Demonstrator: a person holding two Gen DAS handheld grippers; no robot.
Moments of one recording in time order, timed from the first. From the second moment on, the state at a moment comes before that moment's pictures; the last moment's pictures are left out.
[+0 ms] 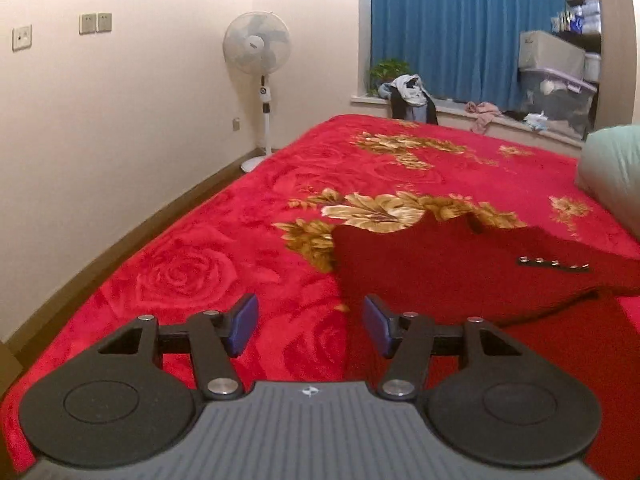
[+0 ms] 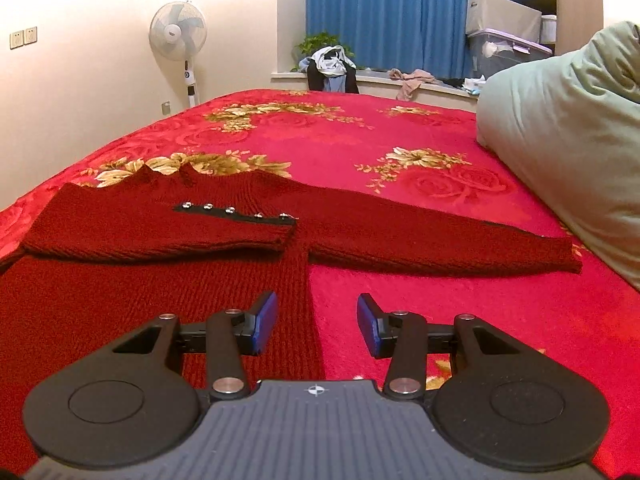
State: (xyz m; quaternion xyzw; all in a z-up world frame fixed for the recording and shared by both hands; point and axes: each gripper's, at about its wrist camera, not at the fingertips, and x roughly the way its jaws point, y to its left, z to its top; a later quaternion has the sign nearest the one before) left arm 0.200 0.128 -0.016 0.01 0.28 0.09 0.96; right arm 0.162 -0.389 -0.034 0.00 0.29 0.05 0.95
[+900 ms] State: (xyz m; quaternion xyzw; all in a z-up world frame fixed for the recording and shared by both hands) left arm 0.226 0.117 -0.034 0.06 0.28 0.07 0.96; right arm 0.203 -0.430 -0.042 0.06 0.30 0.02 0.95
